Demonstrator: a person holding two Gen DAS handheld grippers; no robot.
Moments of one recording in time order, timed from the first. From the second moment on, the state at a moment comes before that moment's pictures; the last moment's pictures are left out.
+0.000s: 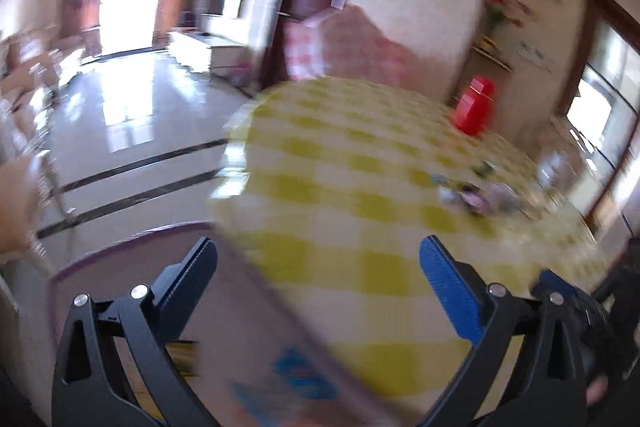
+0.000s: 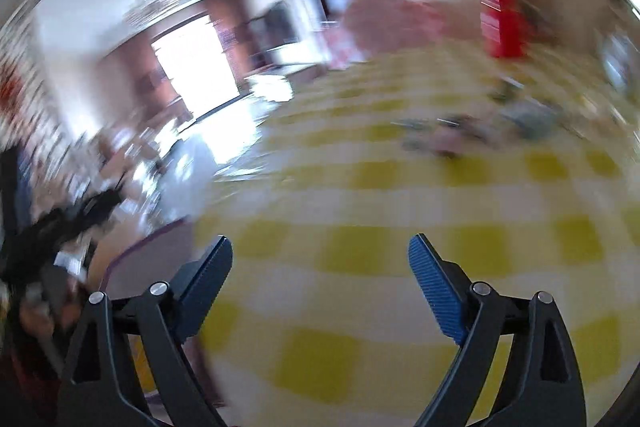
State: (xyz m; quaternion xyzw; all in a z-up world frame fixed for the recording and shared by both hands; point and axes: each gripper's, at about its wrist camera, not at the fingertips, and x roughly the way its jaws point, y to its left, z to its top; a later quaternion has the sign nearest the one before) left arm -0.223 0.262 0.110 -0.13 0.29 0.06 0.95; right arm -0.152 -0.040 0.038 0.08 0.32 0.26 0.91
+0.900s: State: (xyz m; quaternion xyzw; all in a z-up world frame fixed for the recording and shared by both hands) left arm 0.066 0.025 0.070 -0.21 0.18 -0.06 0.96; right arm 0.105 -0.351 -0.024 0.42 0.33 -0.07 0.84
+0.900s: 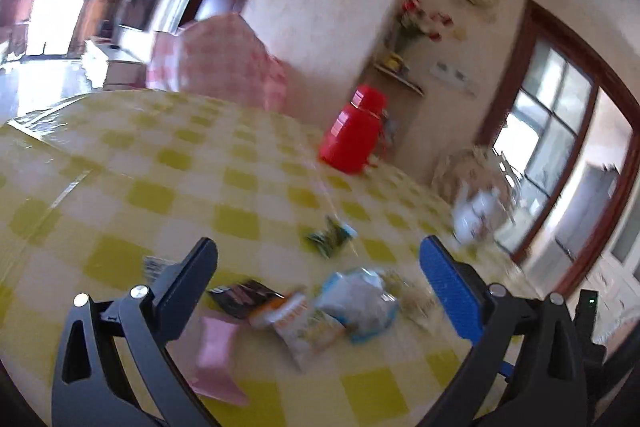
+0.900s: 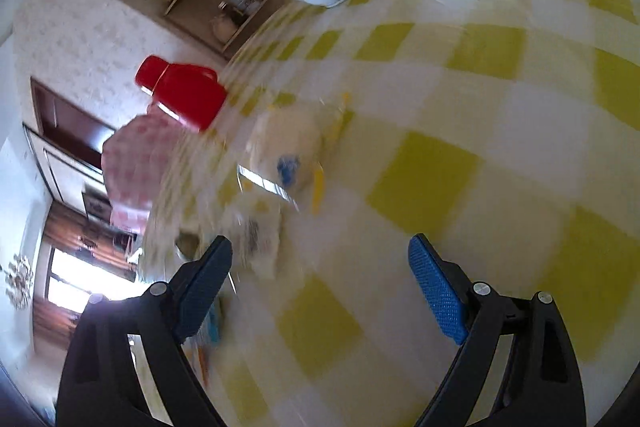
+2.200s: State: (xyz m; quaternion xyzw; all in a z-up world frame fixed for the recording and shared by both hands) left arm 0.077 0.081 0.053 -0.30 0.23 -0.03 0.92; right arm 0.050 -0.278 0.003 0.19 0.37 -0.07 0.91
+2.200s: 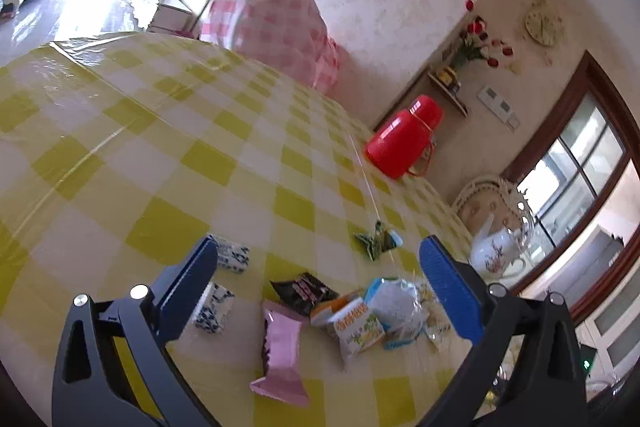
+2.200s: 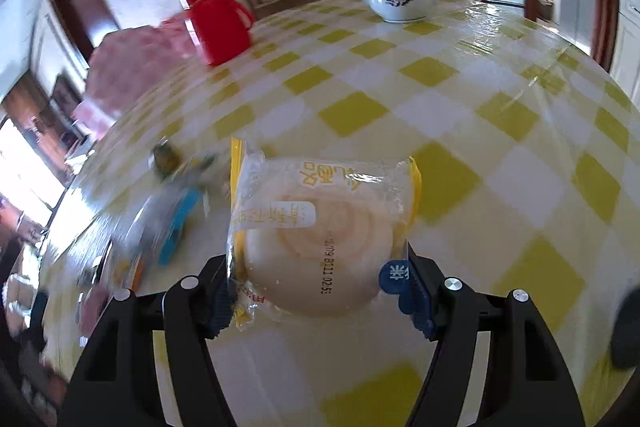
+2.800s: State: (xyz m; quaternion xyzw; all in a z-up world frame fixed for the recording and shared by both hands) left arm 0.107 -0.042 0.035 0.02 0.36 -0.12 0.93; right arm 0.020 -0.279 -0.001 0.26 0.37 -0.02 0.89
